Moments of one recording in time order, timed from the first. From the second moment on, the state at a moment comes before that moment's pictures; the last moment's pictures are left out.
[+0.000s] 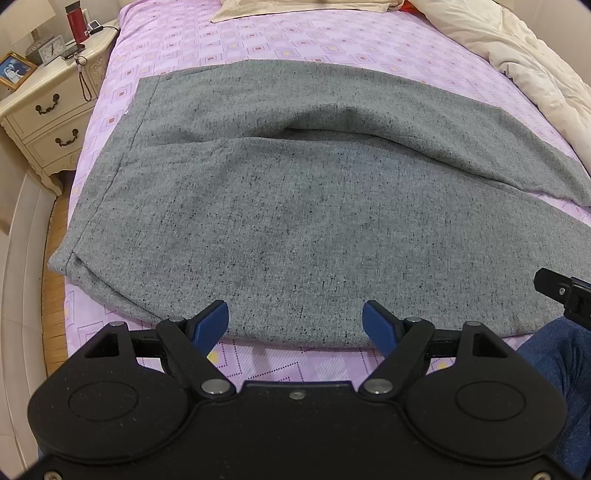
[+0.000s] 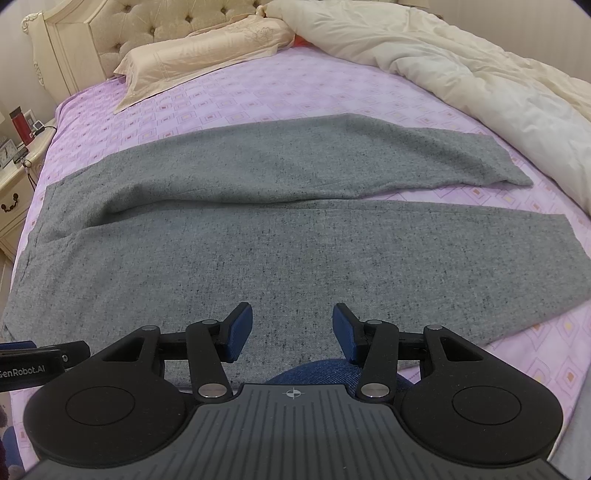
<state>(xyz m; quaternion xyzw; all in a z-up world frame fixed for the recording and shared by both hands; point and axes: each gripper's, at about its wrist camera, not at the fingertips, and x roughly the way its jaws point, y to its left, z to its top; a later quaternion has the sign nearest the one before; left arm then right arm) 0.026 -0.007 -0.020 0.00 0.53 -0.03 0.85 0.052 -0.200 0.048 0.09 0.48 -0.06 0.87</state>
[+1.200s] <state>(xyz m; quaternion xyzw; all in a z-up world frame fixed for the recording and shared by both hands) 0.064 -0.002 -0.037 -0.01 0.56 -0.04 0.83 0.068 -0.192 0.040 0.05 0.53 -0.05 0.85</state>
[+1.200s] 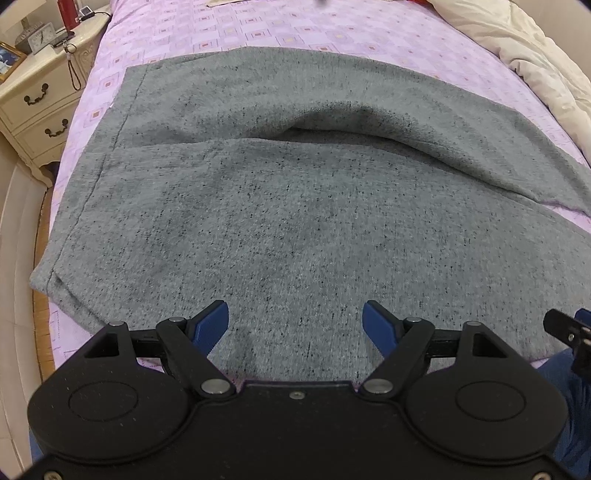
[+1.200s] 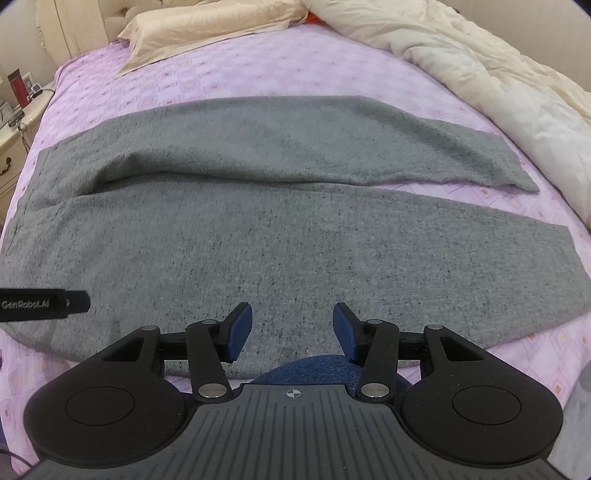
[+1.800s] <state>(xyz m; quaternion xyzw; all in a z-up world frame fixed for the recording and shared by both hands) 0.077 -0.025 -0.038 0.03 0.55 -0.05 0.83 0.076 -0.219 0.047 0.09 0.54 -0.03 0.84</state>
